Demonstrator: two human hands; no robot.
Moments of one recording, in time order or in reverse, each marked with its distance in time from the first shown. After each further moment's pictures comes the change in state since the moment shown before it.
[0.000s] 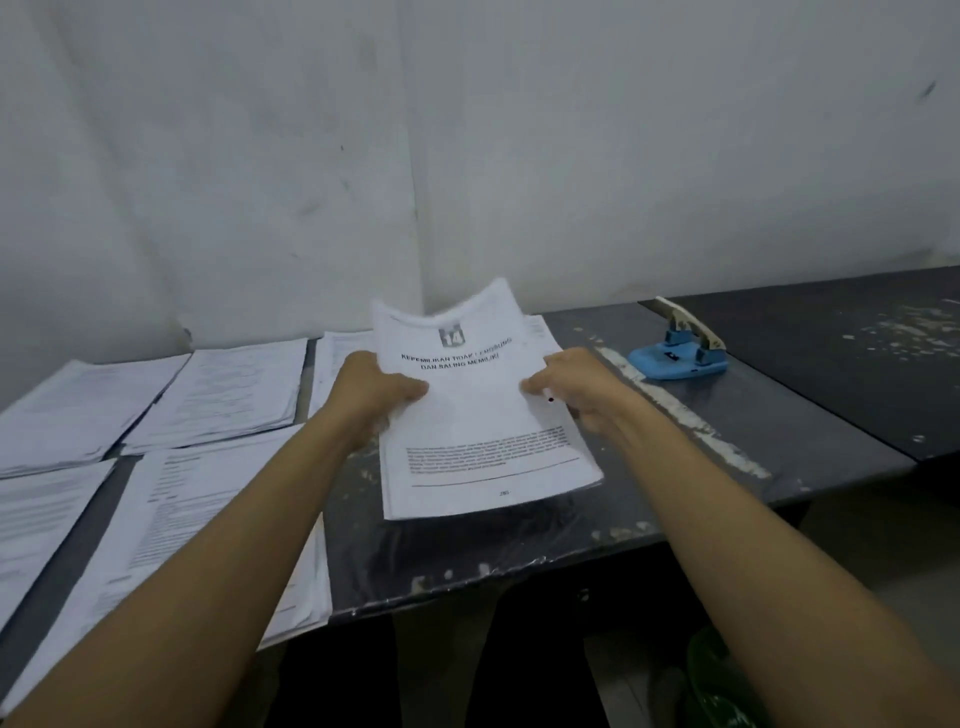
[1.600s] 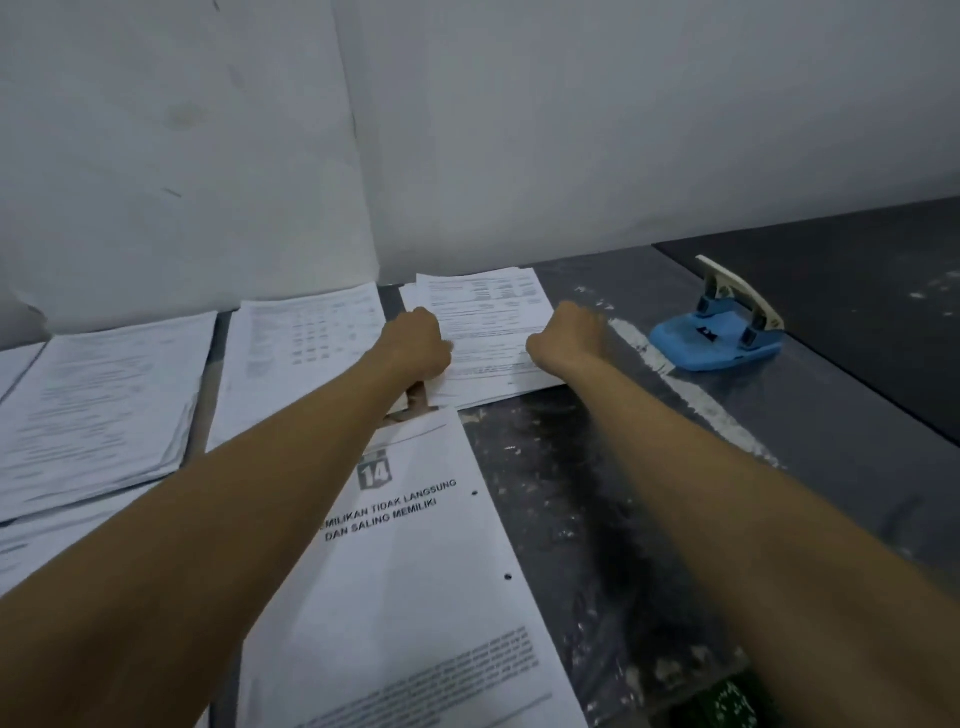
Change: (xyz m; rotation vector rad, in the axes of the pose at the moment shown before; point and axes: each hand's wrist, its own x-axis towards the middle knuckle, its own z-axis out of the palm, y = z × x) left_hand 0.210 -0.026 0.120 1.026 -0.181 0.153; right_hand 0.189 0.030 -0.002 -0.690 0.335 0.050
